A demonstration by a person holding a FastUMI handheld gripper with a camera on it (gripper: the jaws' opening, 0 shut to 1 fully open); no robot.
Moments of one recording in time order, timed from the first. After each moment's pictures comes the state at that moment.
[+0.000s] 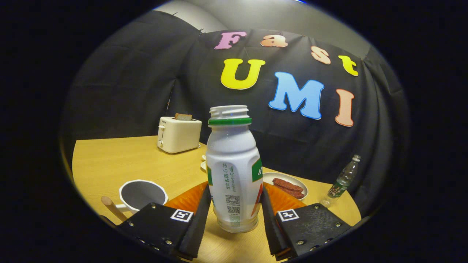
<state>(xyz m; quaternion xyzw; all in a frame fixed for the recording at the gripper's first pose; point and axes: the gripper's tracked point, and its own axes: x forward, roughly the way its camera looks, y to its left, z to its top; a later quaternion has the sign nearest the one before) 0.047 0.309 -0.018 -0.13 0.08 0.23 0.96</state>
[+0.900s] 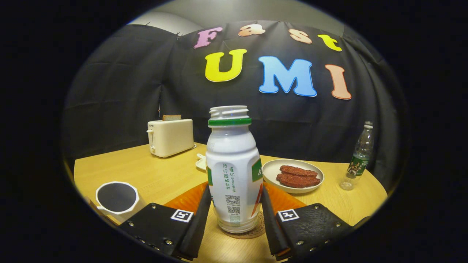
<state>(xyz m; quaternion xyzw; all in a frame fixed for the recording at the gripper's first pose) 0.095 0.312 -0.055 -0.06 0.10 0.22 0.97</state>
